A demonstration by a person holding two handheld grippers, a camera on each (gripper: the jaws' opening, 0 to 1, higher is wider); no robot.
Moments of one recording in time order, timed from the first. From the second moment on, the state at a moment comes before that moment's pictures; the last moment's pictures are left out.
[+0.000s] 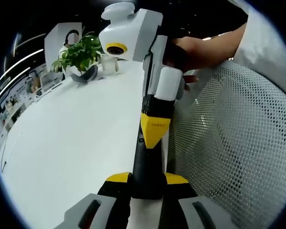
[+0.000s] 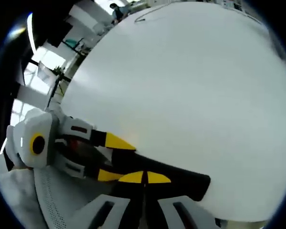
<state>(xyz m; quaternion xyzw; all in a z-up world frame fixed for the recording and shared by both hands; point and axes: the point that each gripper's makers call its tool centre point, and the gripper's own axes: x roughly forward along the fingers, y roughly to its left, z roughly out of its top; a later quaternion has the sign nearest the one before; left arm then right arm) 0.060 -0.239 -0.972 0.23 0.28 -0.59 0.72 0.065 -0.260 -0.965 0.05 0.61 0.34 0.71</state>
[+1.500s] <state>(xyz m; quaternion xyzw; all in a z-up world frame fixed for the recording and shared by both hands) 0.060 -0.240 -0.971 0.23 0.28 -0.59 0.72 0.063 -0.252 -0.963 0.03 0.60 0.36 0.72</state>
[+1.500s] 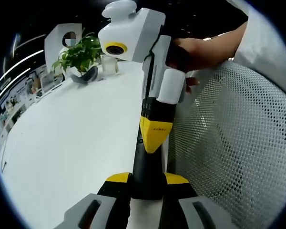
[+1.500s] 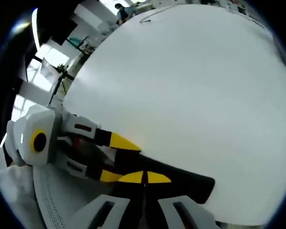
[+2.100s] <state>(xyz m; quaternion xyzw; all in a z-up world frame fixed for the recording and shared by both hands) 0.060 -0.240 -0.972 0.23 0.28 -0.59 0.72 0.063 -0.246 -0.964 -0.02 0.57 0.38 0.73</state>
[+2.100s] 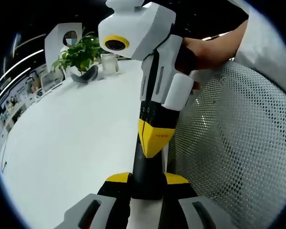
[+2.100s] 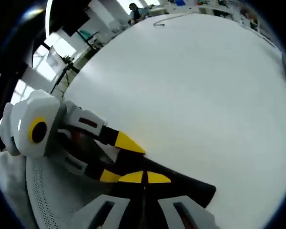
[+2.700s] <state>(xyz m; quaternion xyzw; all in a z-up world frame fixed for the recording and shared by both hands) 0.061 -0.241 -0.972 0.22 0.30 -0.58 0.73 0.064 -0.246 -0.965 -0.07 0.54 0.37 0.75</state>
